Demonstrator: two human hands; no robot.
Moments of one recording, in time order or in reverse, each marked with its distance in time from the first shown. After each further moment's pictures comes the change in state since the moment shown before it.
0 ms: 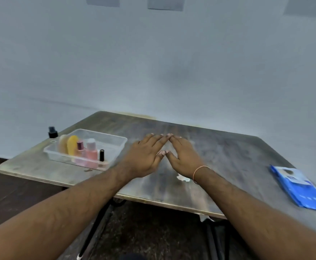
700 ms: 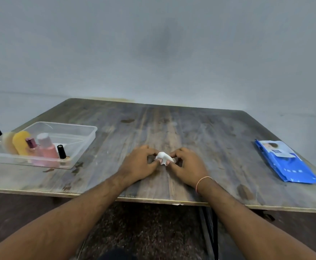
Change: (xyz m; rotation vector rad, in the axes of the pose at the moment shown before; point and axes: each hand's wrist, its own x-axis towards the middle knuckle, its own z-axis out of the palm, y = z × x) left_hand 0.021 0.063 0.094 -0.507 -0.169 -0.276; right_hand -0.055 0.120 0.035 0.108 0.078 0.153
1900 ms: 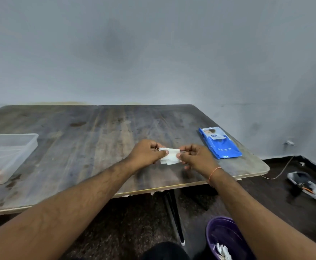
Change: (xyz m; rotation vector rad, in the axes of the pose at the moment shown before) left_hand 0.036 0.157 0.074 -0.549 -0.249 -0.060; right_hand -0.099 0.077 -0.134 0.678 0.204 0.550
